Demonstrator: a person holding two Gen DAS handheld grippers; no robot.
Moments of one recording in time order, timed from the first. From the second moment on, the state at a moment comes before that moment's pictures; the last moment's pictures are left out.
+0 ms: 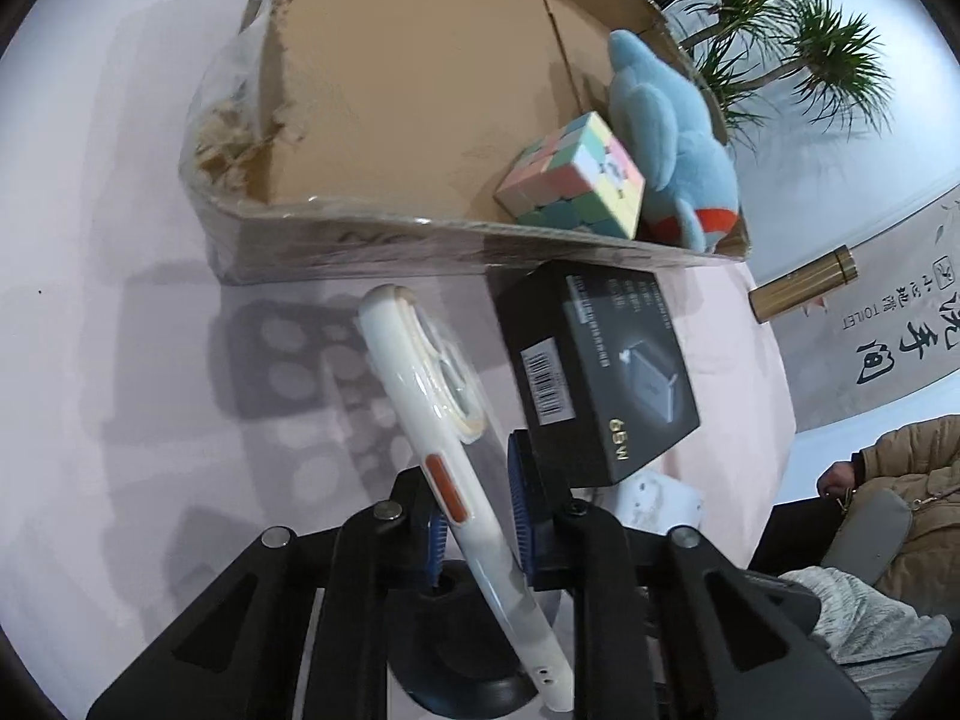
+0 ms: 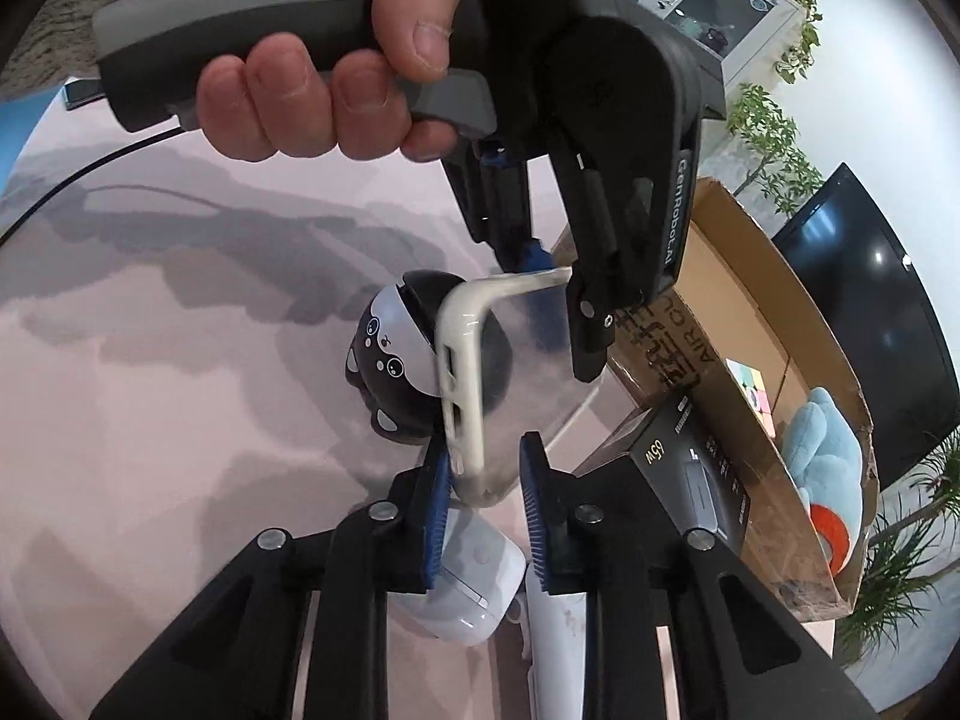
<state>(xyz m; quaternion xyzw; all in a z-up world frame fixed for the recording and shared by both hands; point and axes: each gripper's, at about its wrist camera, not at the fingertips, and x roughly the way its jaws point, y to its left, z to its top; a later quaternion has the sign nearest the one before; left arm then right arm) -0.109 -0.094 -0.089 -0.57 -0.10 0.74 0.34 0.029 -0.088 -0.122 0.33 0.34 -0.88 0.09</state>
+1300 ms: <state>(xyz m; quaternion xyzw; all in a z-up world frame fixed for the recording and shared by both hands) -0.269 -0.040 0.004 -0.53 -0.05 0.79 0.31 -0.121 -0.016 -0.041 0.26 0.32 -0.91 0.06</state>
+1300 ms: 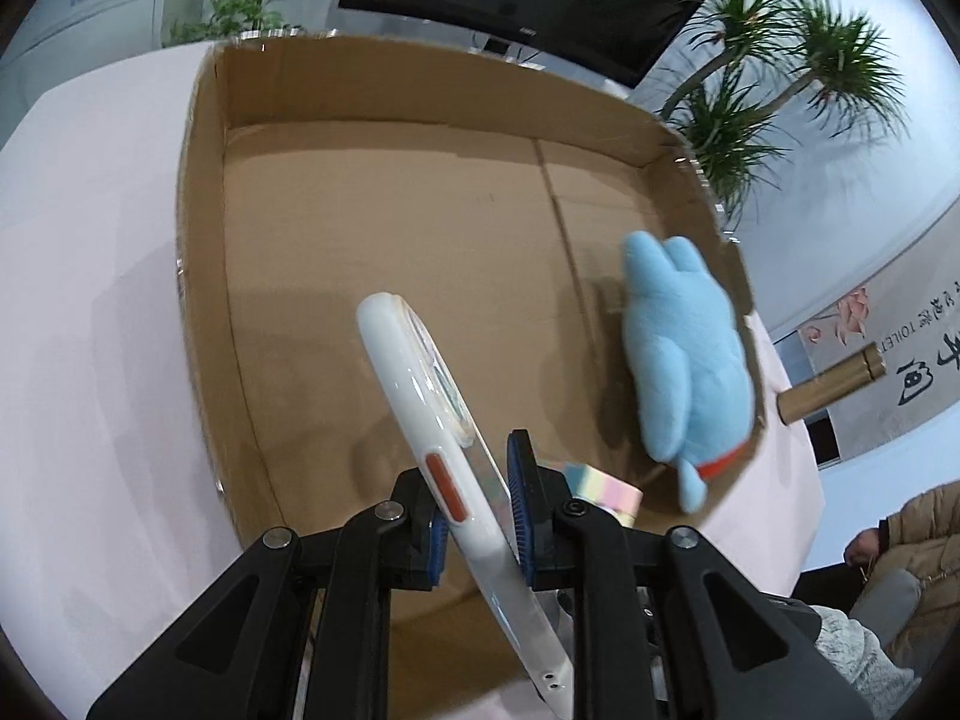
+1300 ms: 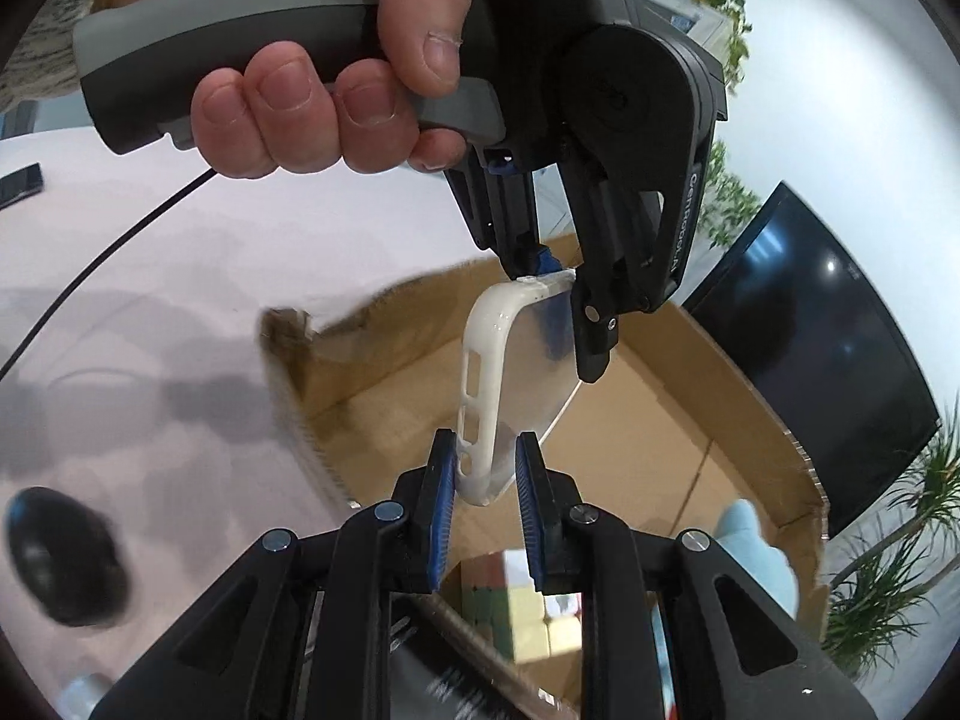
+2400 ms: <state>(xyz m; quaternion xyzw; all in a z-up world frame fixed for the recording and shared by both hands) -0.269 -0.018 0.001 -0.55 -0.04 0.78 0.30 -0.140 0.012 -0.013 0.31 0.21 -0.92 0.13</state>
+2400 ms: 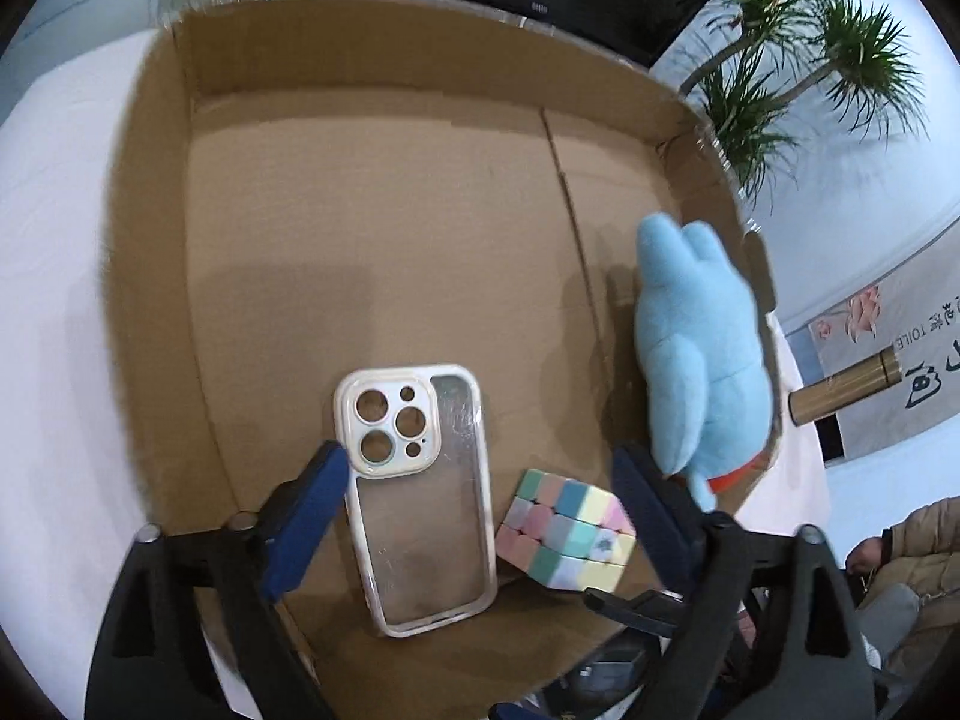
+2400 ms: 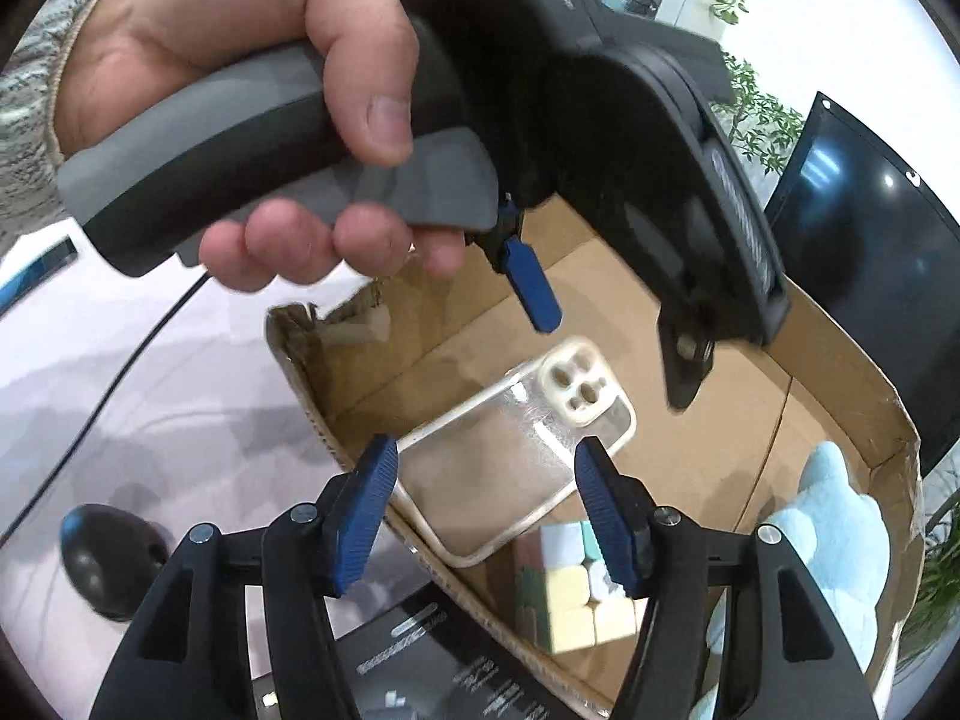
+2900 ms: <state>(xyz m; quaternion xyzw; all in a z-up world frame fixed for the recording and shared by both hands) -0.126 -0.083 0.044 -0.51 0.05 0.81 0.30 0.018 0.026 0.011 0.26 0.13 -0.94 0.18</state>
